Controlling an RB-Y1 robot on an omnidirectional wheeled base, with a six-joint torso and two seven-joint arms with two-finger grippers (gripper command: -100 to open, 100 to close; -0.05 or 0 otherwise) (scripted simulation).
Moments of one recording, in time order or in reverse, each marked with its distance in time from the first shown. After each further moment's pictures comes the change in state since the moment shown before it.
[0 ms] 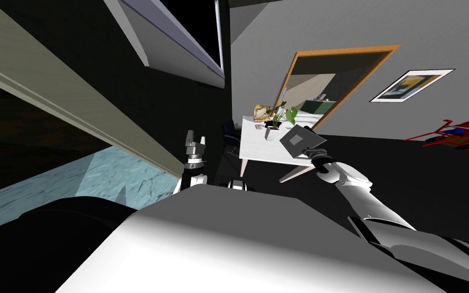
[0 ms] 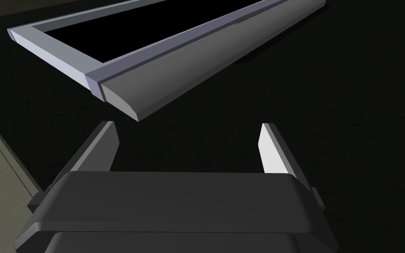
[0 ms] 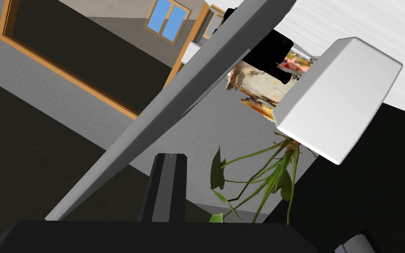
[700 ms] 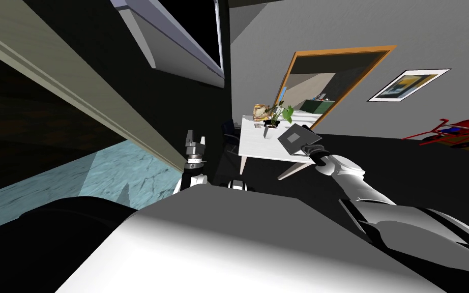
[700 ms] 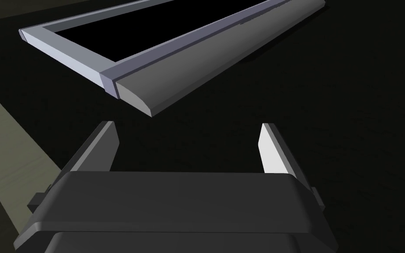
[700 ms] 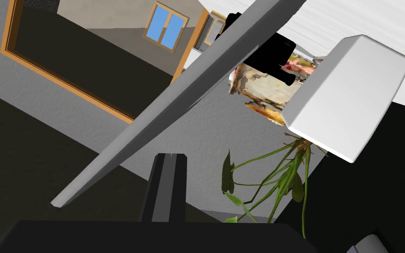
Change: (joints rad) left arm 0.000 0.000 0.000 0.000 0.000 0.000 0.000; right arm -0.209 -0.030 0.124 0.219 -0.004 -0.042 -0.069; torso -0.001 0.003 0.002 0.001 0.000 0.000
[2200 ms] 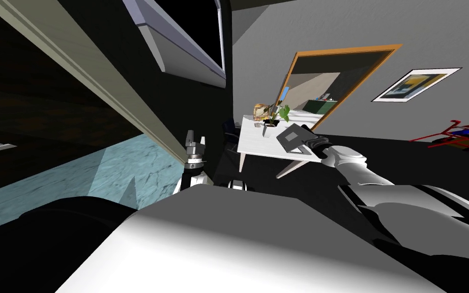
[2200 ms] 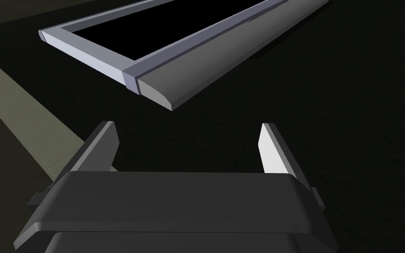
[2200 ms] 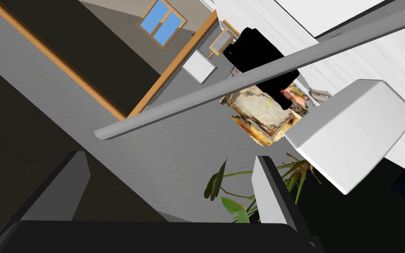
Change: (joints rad) left arm 0.000 0.000 0.000 0.000 0.000 0.000 0.000; right arm -0.229 -0.063 0.181 0.202 0.131 0.007 0.032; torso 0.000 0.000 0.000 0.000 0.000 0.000
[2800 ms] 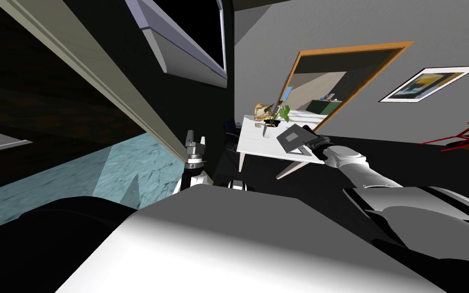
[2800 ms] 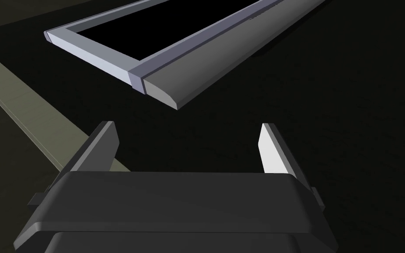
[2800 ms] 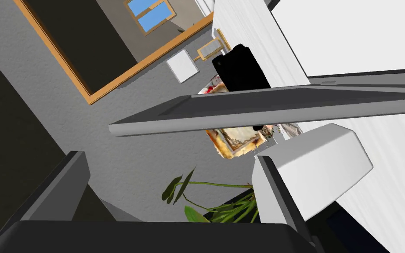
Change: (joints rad) left arm 0.000 0.000 0.000 0.000 0.000 0.000 0.000; right arm 0.021 -0.036 0.063 -0.047 0.119 0.048 0.088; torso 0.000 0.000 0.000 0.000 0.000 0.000
